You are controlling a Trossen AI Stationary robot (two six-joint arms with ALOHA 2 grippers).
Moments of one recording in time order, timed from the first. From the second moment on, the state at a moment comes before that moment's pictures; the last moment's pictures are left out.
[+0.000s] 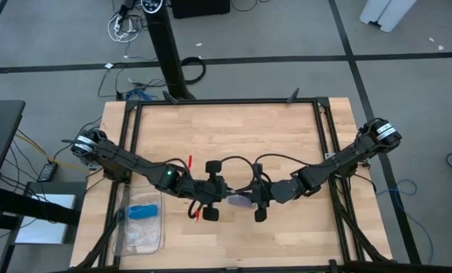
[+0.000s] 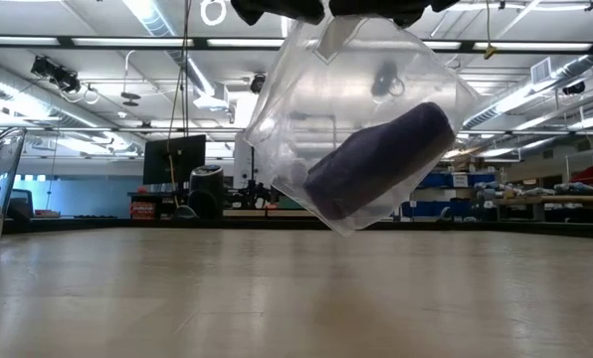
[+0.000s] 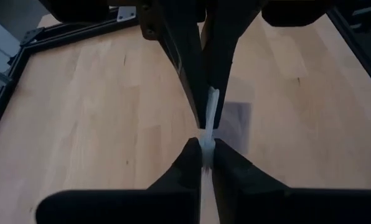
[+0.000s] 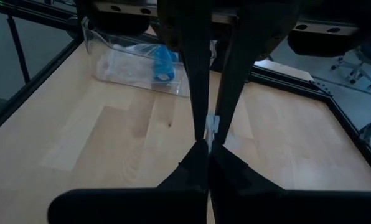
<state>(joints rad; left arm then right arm) -0.37 1.63 1.31 -0.38 -0.38 -0.05 0.49 1.50 0.93 0.17 0.50 -0.08</state>
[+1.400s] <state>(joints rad) -0.38 1.65 1.30 -0.54 -0.40 -0.06 0.52 1.49 0.93 0.19 0.50 -0.08</state>
